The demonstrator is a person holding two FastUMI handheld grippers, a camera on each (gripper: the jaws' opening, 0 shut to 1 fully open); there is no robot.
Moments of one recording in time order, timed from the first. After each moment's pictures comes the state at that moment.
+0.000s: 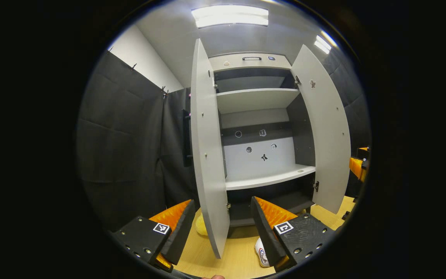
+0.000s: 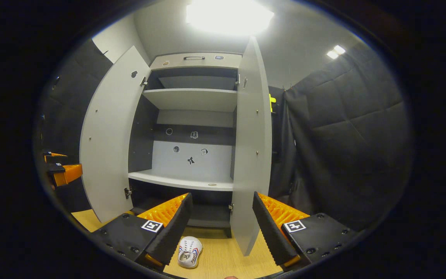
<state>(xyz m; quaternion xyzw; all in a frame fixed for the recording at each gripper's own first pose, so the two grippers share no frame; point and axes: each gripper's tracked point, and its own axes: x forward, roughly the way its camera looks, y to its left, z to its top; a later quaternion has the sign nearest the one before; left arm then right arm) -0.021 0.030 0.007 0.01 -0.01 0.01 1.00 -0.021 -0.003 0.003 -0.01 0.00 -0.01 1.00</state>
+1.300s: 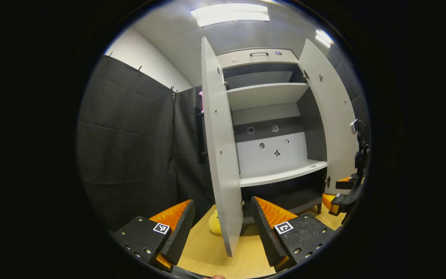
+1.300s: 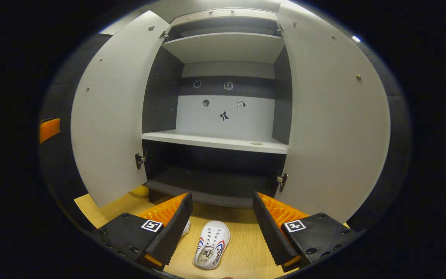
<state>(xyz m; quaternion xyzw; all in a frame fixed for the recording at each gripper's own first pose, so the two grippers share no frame) -0.019 0.057 0.001 0.03 0.01 0.07 1.00 0.087 0.086 -0.136 -0.03 0.16 0.11 0.98</state>
